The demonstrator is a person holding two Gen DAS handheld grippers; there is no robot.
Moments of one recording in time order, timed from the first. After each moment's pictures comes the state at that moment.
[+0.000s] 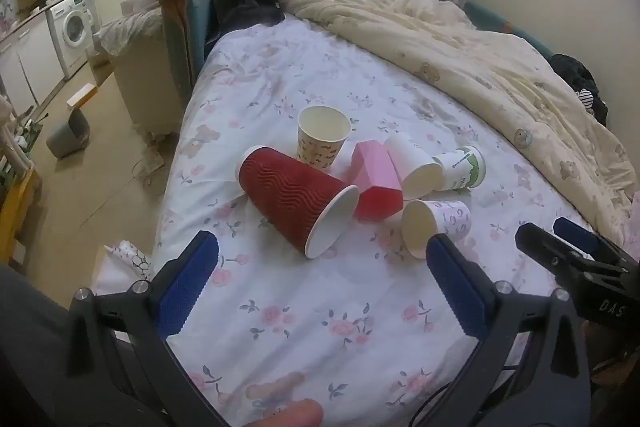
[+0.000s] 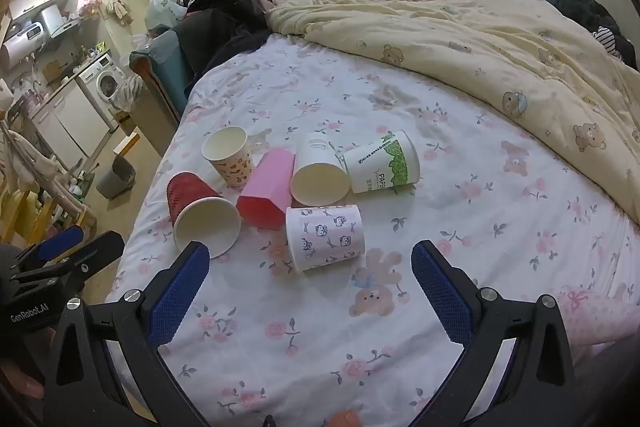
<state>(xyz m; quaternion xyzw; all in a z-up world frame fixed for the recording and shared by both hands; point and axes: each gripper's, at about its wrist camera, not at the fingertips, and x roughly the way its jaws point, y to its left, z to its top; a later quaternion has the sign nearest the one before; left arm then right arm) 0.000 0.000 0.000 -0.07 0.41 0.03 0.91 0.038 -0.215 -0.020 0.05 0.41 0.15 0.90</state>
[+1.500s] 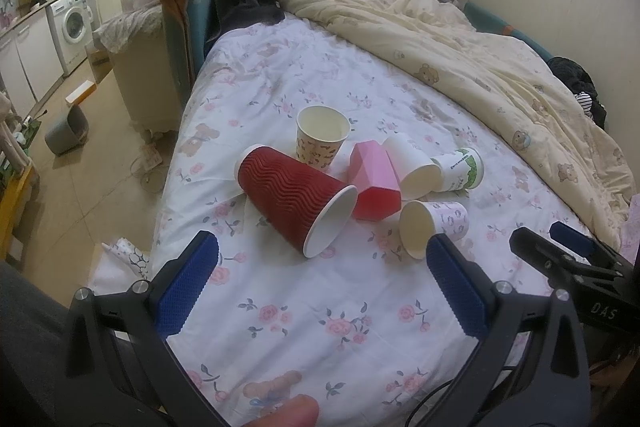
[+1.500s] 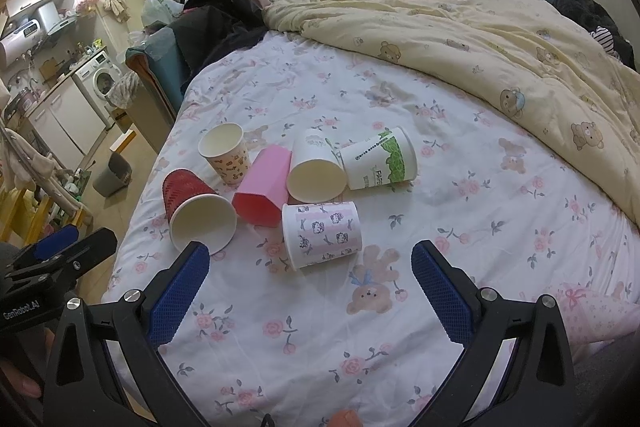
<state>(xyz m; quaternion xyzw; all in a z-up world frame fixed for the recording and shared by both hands) 0.000 0.002 0.000 -0.08 0.41 0.03 0.91 0.039 -0.214 -0.023 0.04 0.42 0.14 0.90</state>
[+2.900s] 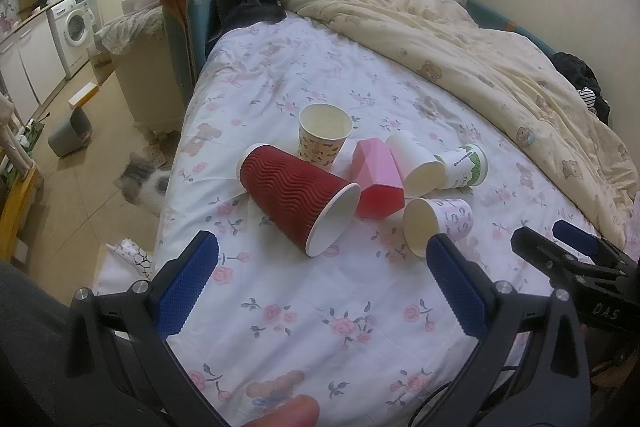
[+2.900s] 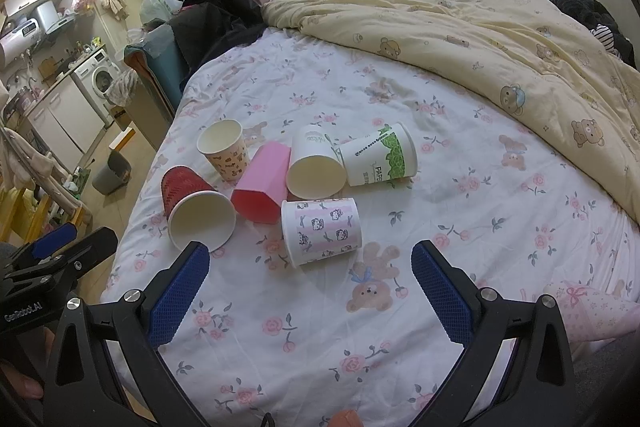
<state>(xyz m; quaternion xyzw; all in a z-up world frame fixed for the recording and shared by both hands) -0.003 0.001 0.002 -0.08 0.41 0.03 0.91 0.041 -0.214 -0.024 0.04 0.42 0.14 0.89</state>
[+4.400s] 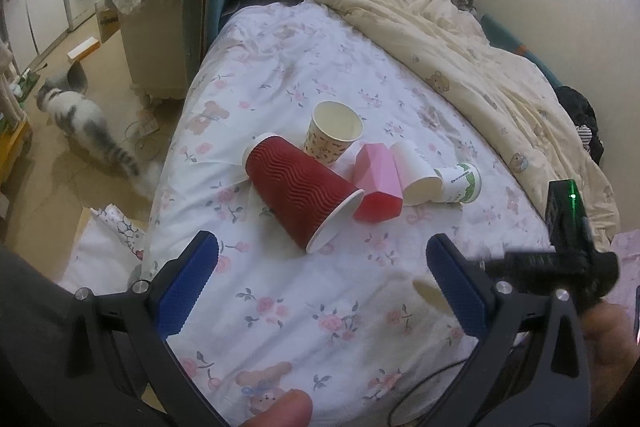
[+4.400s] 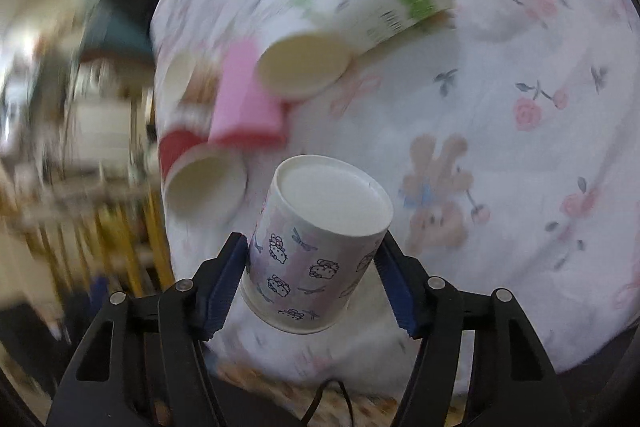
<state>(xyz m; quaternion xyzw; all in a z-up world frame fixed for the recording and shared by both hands) 0.008 0.025 0.008 -0.16 0.44 0.03 0.88 0.112 -0.231 -0.106 0.22 0.67 0.20 0.68</state>
